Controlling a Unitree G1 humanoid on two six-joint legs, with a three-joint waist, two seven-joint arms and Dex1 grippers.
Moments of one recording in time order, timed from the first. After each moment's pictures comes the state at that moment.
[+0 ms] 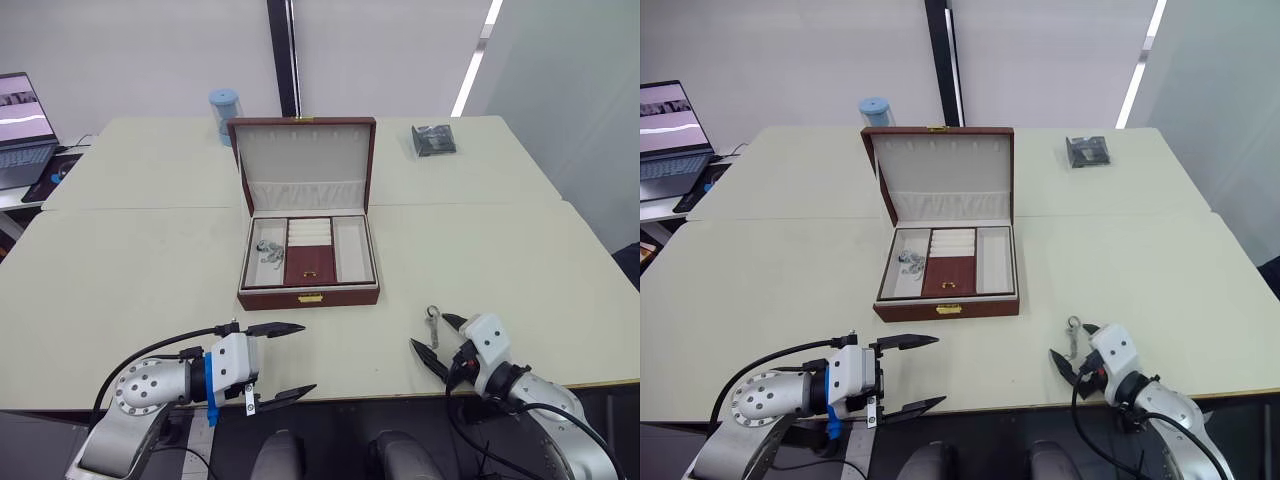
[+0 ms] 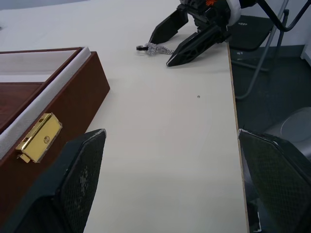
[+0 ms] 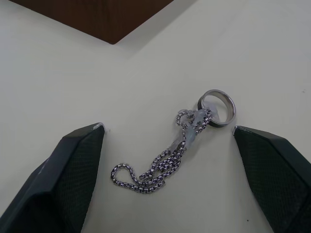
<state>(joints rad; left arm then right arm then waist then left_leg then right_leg) 0.16 0.67 -0.04 -0.30 -0.31 -0.13 -1.08 0.26 -0.45 0.02 -0.39 0.17 0.32 0.53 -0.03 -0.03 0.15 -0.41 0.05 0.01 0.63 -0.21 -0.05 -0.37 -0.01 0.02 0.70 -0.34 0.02</state>
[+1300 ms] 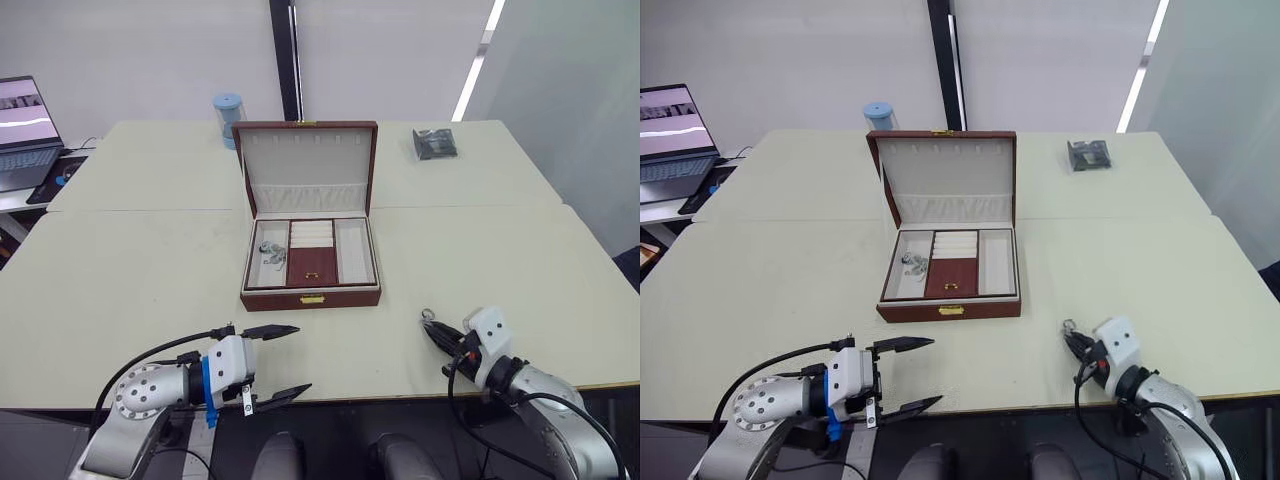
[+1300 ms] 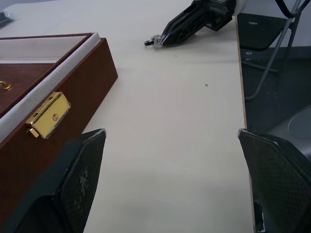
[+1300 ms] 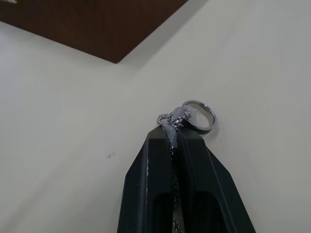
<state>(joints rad) 0.16 0.65 -0.04 -0.22 -0.31 -0.18 -1.07 0.18 -0.44 -0.01 -0.39 0.29 0.38 0.59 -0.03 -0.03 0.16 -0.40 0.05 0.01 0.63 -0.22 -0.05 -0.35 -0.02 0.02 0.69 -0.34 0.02</state>
